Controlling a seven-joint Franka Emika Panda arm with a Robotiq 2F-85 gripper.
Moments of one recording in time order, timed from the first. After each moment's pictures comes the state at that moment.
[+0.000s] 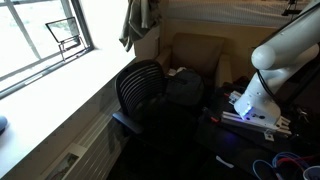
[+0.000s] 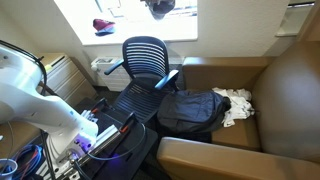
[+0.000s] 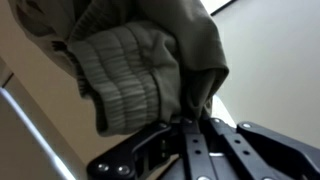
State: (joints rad) arm -0.69 -0.24 0.74 -2.18 0.50 3.46 0.26
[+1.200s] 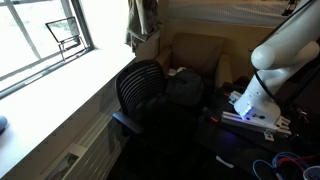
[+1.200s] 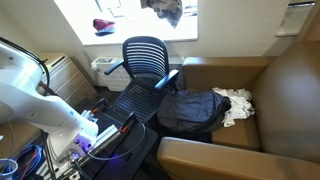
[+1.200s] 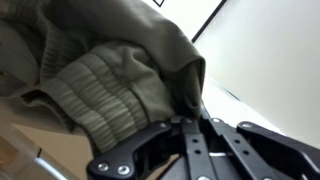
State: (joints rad) arm -0.69 -0.08 0.79 -2.07 0.55 3.40 0.46
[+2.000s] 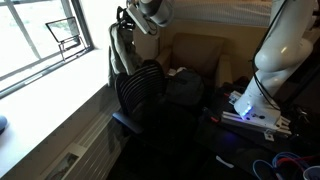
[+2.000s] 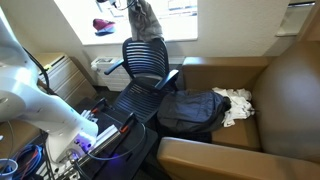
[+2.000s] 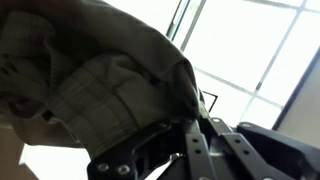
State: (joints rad) arm -0.46 0.39 0.82 -1.96 0.43 3.28 0.49
